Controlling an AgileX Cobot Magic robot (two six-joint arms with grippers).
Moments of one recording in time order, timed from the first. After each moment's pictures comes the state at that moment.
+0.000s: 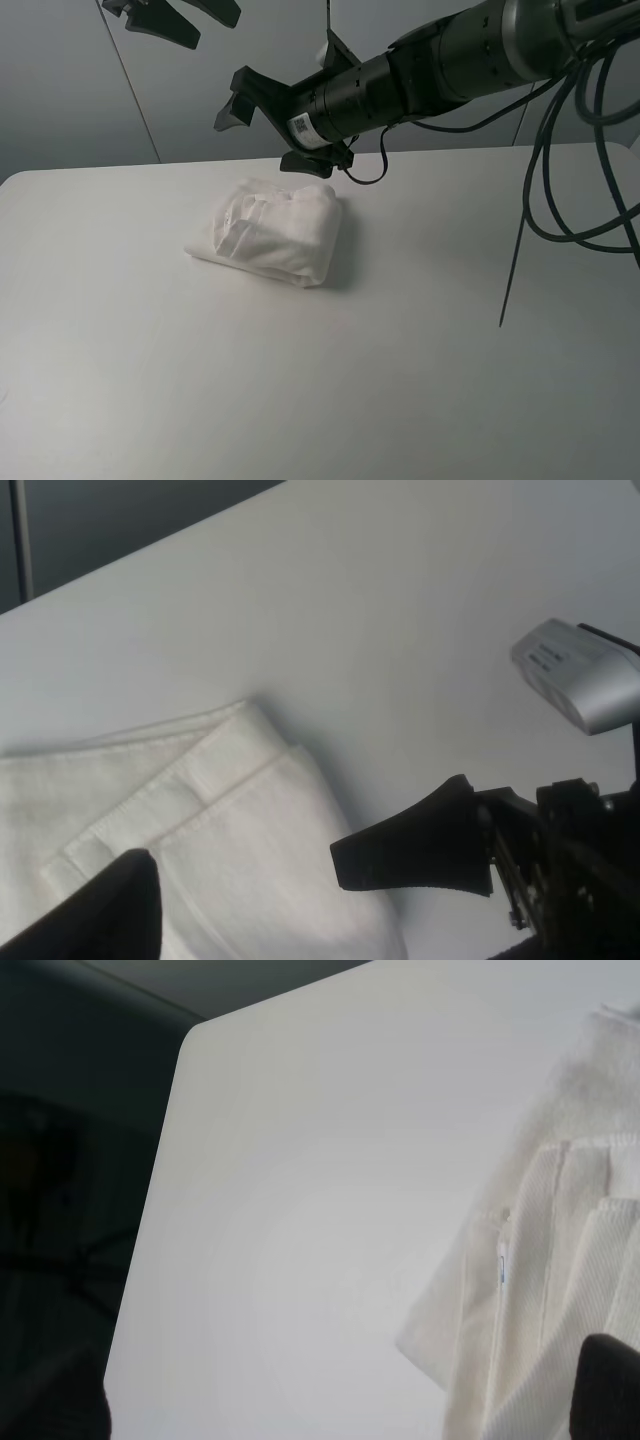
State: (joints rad) left arm -0.44 1.97 -1.98 -0.66 1.22 0.44; right arm 0.59 1.98 -1.31 1.51 0.41 -0.69
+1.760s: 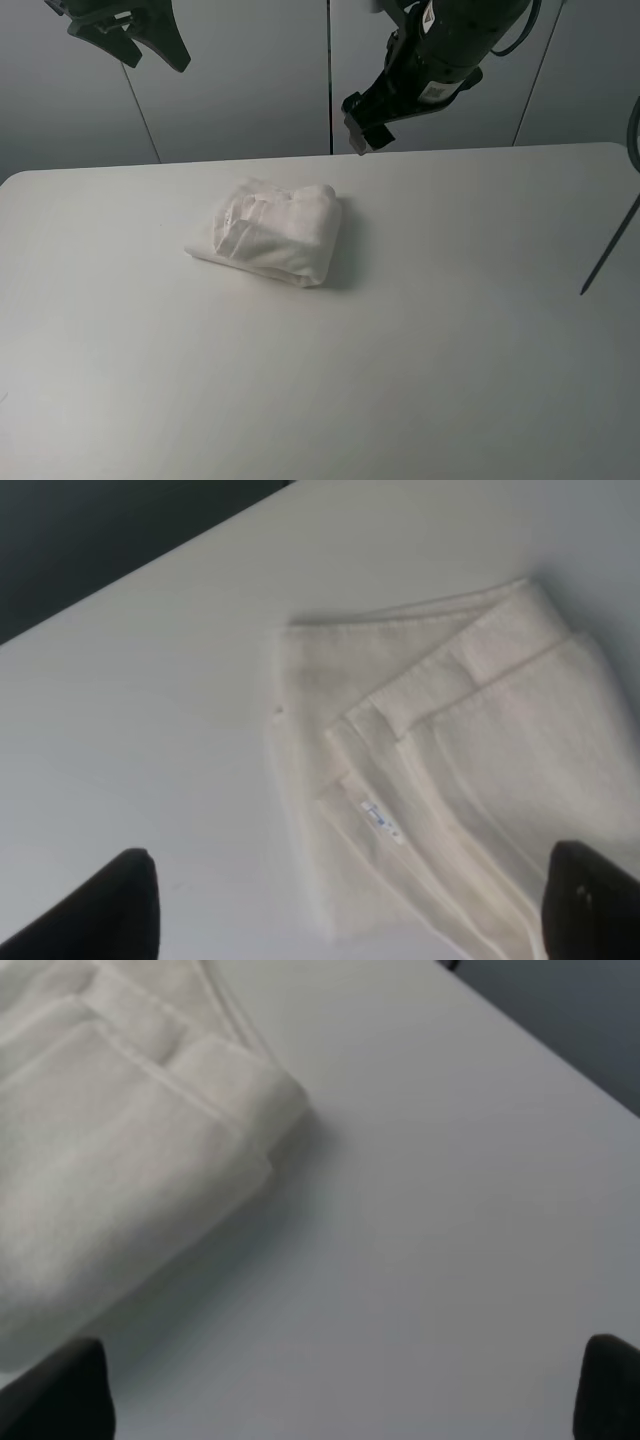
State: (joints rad) left arm -0.45 1.95 -1.98 -0.25 1.22 0.35; right arm 0.59 1.67 -1.31 -0.26 0.75 0.07
